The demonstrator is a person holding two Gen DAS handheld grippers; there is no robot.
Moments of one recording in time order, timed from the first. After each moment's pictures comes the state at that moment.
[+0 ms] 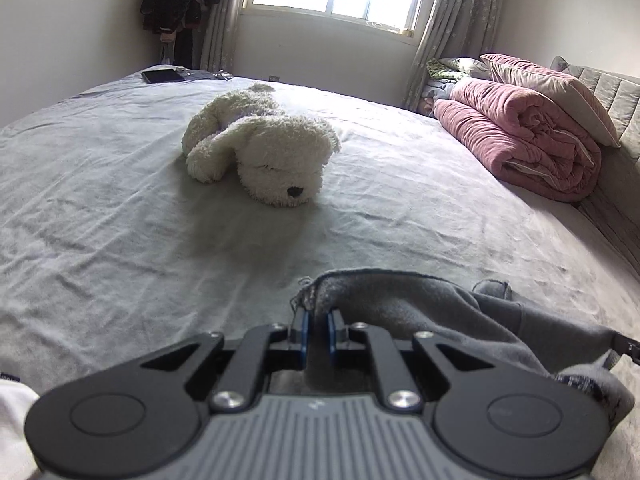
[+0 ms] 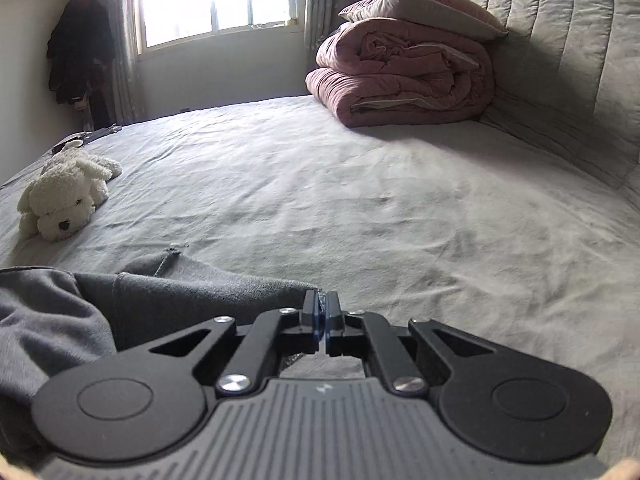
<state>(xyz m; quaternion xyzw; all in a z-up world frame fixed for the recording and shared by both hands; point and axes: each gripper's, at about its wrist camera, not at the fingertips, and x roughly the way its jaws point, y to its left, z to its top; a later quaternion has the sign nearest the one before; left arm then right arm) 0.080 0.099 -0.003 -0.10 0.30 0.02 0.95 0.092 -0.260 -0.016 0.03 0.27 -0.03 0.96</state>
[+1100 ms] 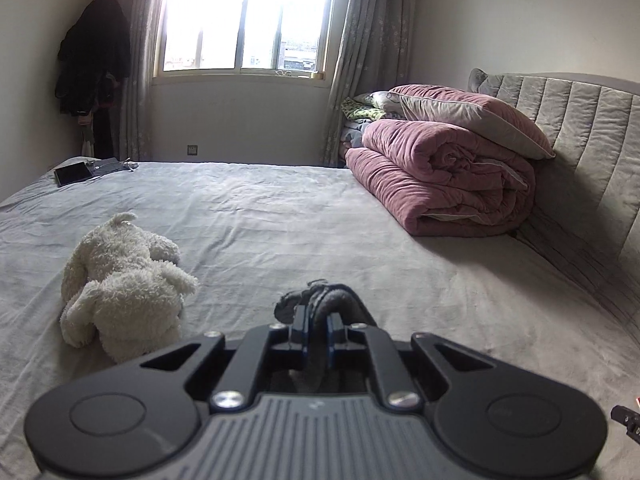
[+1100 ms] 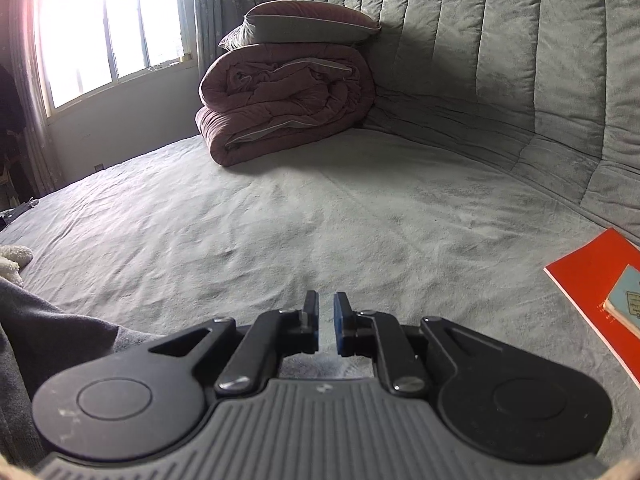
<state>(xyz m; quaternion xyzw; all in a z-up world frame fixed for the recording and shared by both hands) 0.175 -0.029 0.107 -0.04 0.23 -0.07 0.97 0.088 -0.380 0.002 0.11 0.25 -0.14 0.95</state>
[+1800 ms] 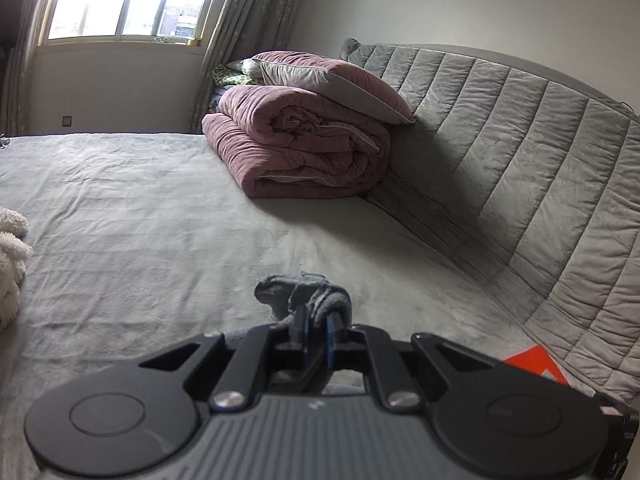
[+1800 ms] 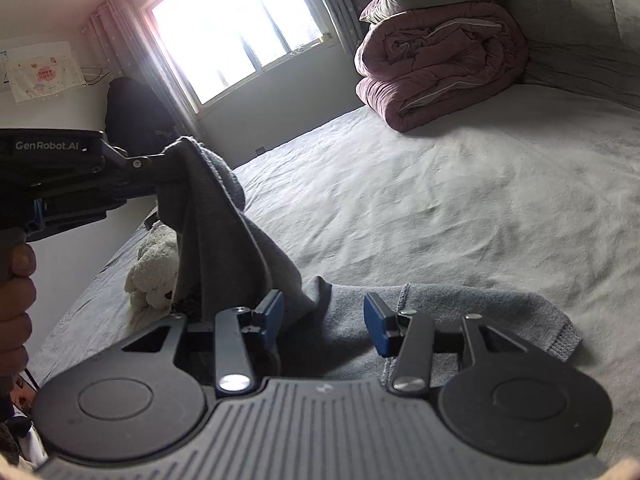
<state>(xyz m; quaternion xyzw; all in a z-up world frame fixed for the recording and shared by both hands) 0.130 -0.133 0.108 -0.06 0.27 -0.26 0.92 0.075 -0.326 0.019 0.21 0.25 0.12 0.94</state>
